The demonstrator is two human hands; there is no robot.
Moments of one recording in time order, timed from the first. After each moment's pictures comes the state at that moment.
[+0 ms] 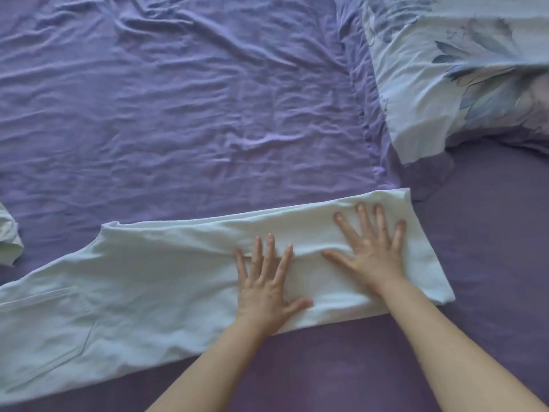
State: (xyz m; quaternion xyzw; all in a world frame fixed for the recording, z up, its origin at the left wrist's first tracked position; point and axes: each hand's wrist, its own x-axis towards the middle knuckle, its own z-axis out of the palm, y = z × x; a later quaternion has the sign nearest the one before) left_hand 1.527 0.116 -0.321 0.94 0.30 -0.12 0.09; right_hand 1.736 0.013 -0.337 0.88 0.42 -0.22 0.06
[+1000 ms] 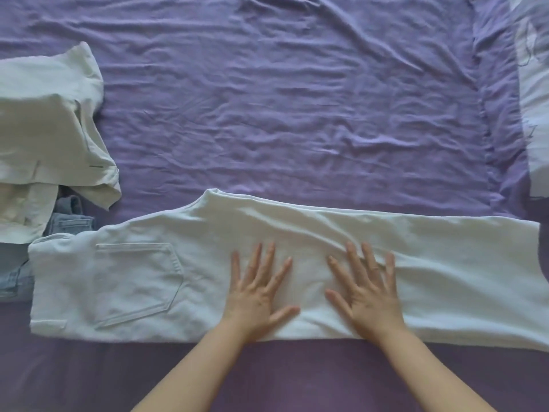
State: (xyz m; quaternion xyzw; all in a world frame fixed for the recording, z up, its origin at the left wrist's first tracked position) left_hand 1.362 0.198 -0.326 0.94 0.32 -0.10 0.11; right_hand 1.574 0.076 -0.327 0.78 0.60 -0.18 0.05
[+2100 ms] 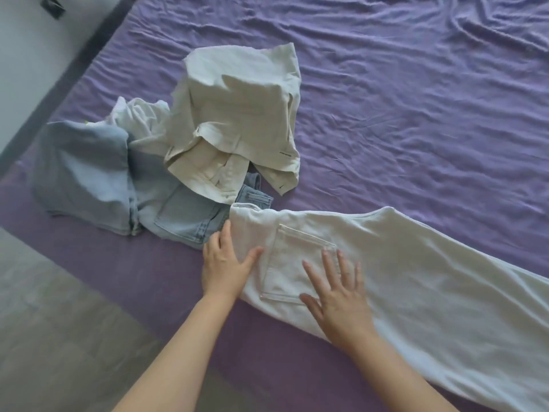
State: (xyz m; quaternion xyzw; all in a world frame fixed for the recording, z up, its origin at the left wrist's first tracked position) left_hand 1.087 0.328 -0.270 0.62 0.76 0.04 0.19; right_hand 1.294 0.243 -0.273 0.67 0.70 -0.25 0.03
